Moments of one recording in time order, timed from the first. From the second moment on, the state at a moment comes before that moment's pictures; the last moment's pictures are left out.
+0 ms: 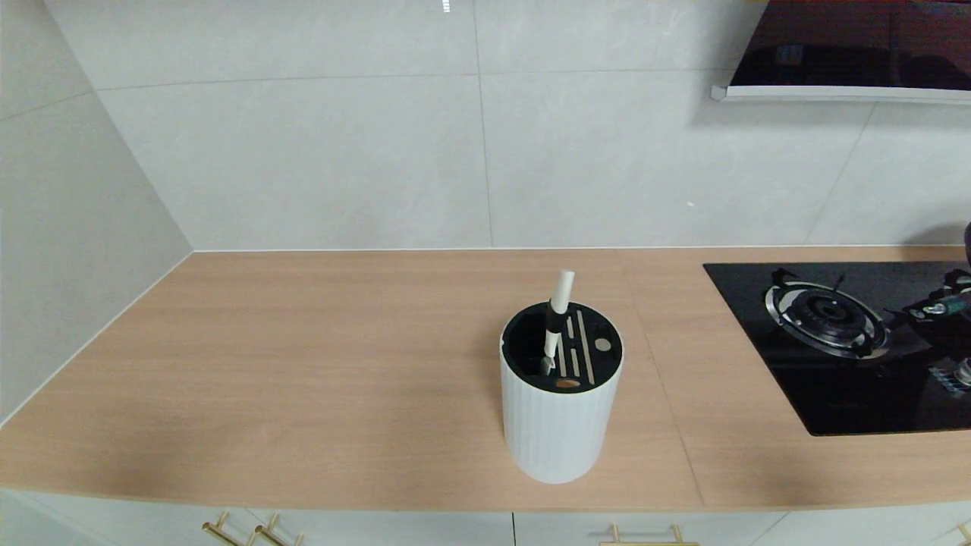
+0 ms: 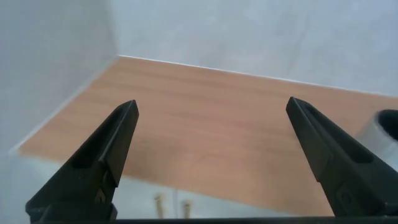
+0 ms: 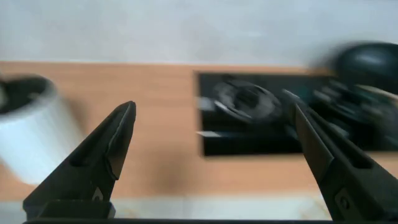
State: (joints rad) left arm -0.23 0.24 -0.47 0.07 0.45 -0.05; right arm 0.15 0.19 -0.51 0.18 -0.34 -0.11
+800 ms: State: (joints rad) left arm 0.01 0.00 -0.06 0.02 0.18 -0.08; right arm -0.01 0.00 -0.03 -0.06 -0.23 -0.02
